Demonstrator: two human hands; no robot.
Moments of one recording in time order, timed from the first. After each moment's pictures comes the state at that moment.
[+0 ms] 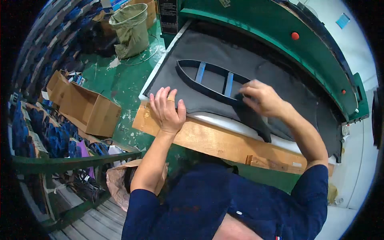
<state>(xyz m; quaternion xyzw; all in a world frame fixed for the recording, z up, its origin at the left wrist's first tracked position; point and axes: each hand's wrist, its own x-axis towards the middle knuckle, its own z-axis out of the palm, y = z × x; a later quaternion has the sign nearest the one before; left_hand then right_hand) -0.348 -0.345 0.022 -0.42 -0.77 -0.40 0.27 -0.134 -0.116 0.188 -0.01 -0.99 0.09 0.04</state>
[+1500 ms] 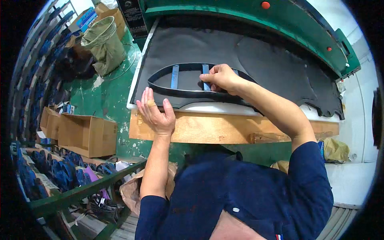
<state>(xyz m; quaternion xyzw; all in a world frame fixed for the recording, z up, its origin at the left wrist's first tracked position) -0.351 -0.346 0.018 -0.42 -0.73 -0.47 0.25 -0.202 -0.159 0.139 -0.45 -0.69 0.57 0.06</state>
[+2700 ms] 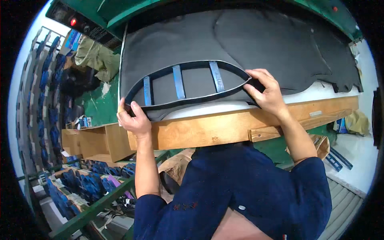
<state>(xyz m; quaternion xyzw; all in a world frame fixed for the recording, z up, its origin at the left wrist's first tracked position) -0.388 -0.322 0.046 -0.38 -0.76 -0.47 0.23 -0.017 -0.152 0.099 -0.33 -0.83 0.25 0.36</state>
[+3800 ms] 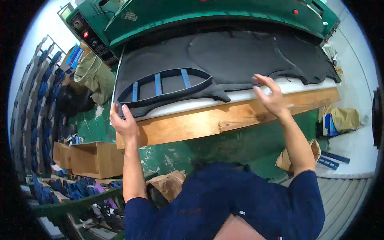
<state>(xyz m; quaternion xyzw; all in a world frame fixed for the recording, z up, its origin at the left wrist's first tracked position) -0.356 -0.347 0.055 -0.40 -0.73 -0.50 0.23 0.122 -0.179 0.130 -0.36 -0.82 0.21 0.40</state>
